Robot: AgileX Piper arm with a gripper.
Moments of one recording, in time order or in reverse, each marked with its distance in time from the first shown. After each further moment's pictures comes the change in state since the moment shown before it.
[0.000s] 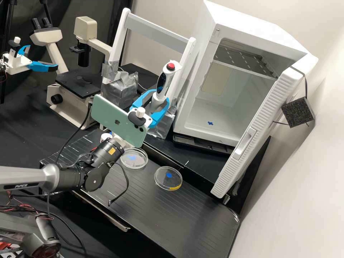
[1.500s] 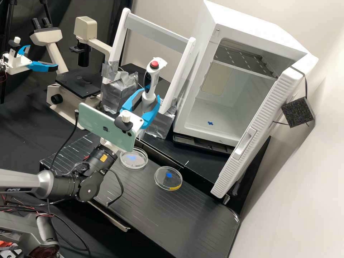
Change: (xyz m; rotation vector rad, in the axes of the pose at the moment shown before) arm -0.014 -0.010 -0.010 -0.040 0.134 -0.048
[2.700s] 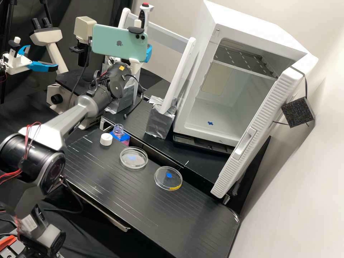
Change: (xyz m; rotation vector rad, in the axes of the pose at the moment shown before) arm 0.211 -0.046 -0.075 -0.083 -0.138 -0.405
